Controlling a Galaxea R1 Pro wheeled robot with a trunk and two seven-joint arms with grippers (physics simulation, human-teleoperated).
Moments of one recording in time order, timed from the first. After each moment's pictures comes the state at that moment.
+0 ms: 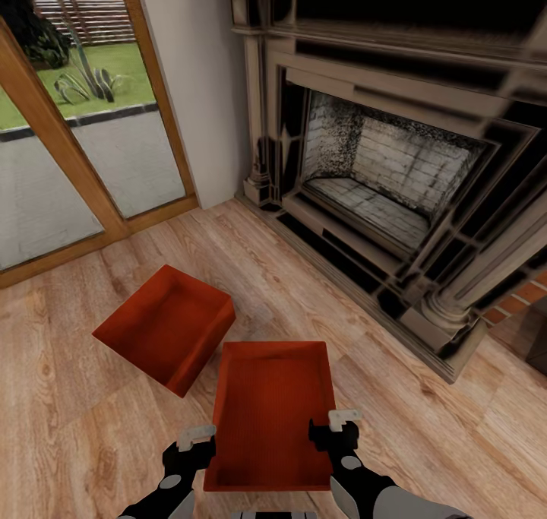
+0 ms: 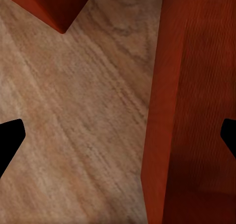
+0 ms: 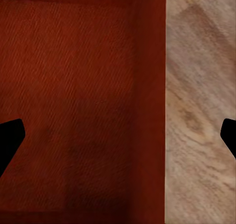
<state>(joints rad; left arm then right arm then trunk) -0.53 -0.07 -0.27 -0.19 0.31 -0.26 0.23 -0.64 0.16 0.27 -0.06 -0.13 -0.31 -0.23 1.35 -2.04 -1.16</state>
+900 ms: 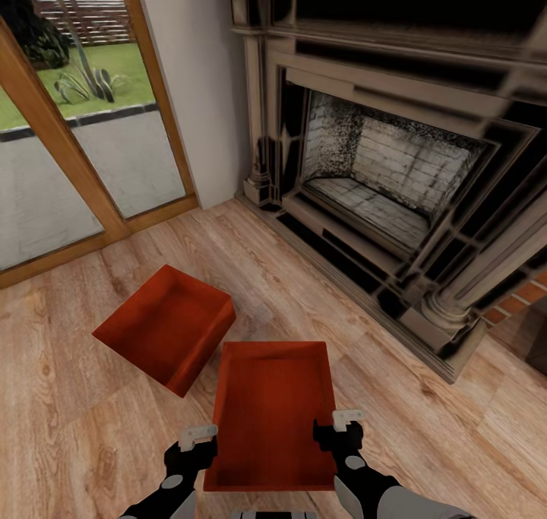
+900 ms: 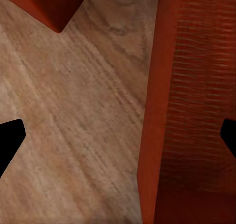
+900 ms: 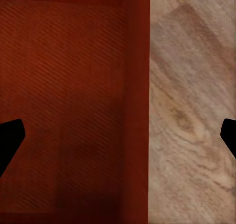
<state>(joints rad) -0.53 -0.08 -0.27 -0.19 0.31 -0.26 0.22 -0.64 0.14 0.26 -0.06 -0.13 -0.31 -0.23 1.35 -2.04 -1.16</state>
